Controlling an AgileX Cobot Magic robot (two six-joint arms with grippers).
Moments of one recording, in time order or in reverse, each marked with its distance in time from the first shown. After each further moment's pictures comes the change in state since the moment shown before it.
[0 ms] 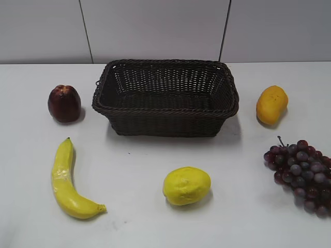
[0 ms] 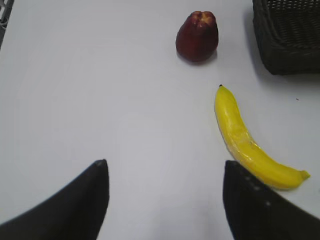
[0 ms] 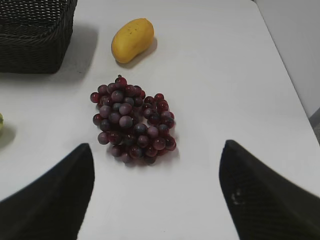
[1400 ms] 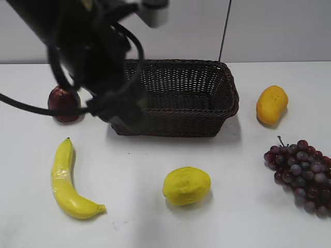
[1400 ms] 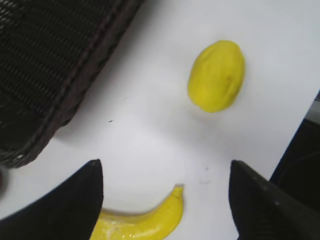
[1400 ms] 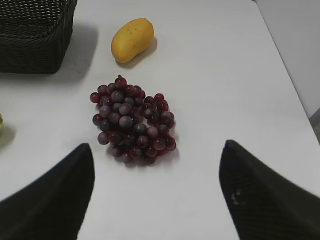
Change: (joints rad) left arm -0.809 1.070 -0.688 0.025 0.092 0.239; right arm 0.000 0.000 0.000 0.000 0.000 0.000
